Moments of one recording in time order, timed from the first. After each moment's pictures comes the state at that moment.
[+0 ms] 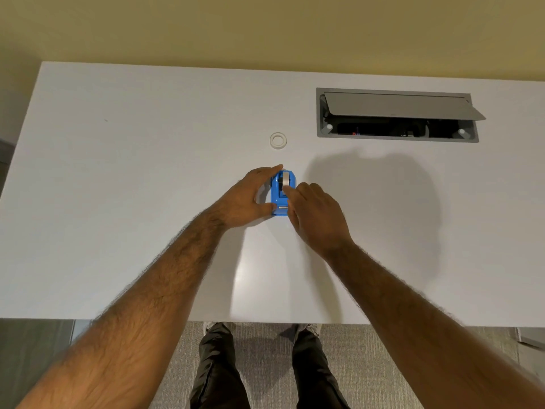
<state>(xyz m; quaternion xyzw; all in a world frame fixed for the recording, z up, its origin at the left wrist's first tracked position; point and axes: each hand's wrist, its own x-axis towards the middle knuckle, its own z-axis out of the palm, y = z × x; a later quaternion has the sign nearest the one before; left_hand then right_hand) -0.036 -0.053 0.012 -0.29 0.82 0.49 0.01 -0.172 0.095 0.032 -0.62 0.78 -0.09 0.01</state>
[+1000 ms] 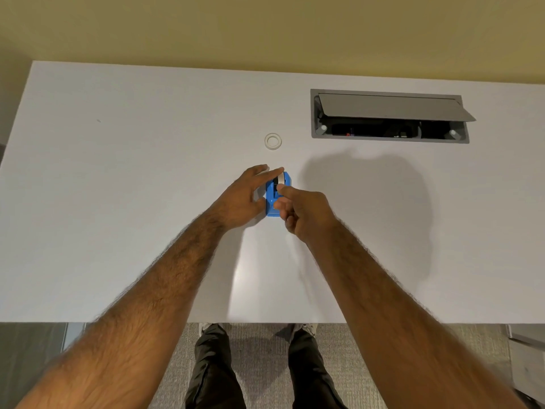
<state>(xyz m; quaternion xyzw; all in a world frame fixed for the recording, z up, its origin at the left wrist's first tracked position) -0.042 -0.048 0.015 -0.31 0.83 0.47 0.02 -0.161 0.057 0.068 0.15 0.70 -0.45 0.53</state>
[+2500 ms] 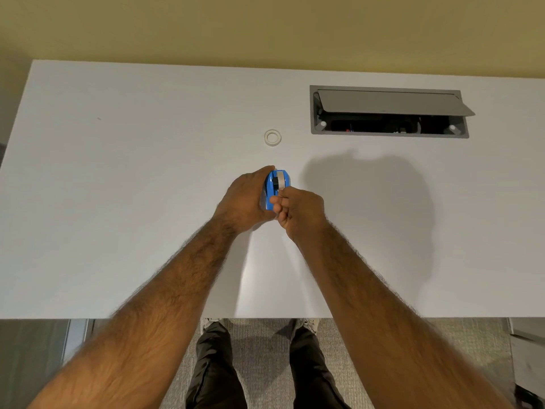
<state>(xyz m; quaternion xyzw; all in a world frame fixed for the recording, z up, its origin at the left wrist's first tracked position) -0.045 -0.031 0.007 -0.30 0.87 0.38 -0.04 -0.146 0.058 0.062 0.18 0.65 -0.52 0.53</state>
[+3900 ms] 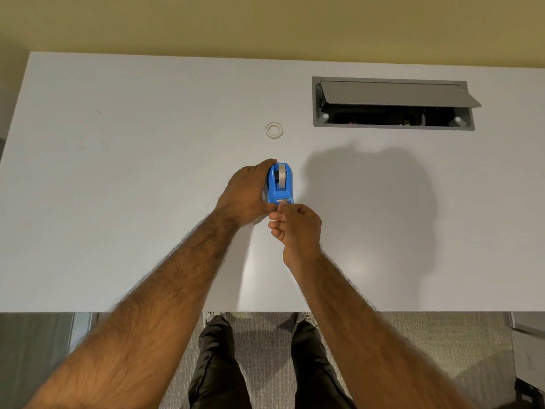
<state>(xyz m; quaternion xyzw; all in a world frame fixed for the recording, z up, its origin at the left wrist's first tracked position) -0.045 -0.029 0.003 -0.31 0.89 0.34 -0.04 -0.107 0.097 0.040 0.13 0.67 -0.57 0.45</state>
